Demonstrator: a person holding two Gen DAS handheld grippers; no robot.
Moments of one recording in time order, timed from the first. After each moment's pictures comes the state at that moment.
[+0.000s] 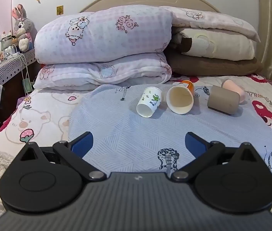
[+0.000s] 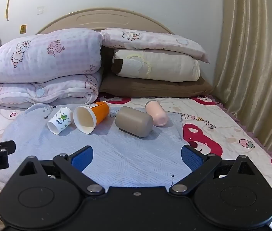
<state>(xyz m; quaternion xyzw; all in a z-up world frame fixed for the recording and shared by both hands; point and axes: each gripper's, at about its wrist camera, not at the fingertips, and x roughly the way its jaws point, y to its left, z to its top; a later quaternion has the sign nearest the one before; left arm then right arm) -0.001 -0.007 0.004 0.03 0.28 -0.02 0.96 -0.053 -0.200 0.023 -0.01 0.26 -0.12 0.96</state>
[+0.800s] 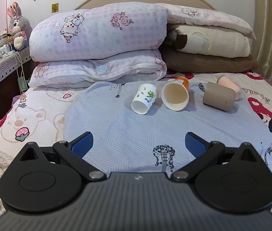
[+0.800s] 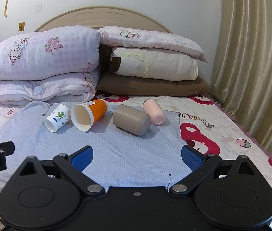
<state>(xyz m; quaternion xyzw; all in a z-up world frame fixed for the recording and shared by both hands) -0.002 -0.007 -0.003 0.02 0.29 -0.03 0.96 -0.052 -0.198 0.020 -0.02 0.26 -0.13 0.96</state>
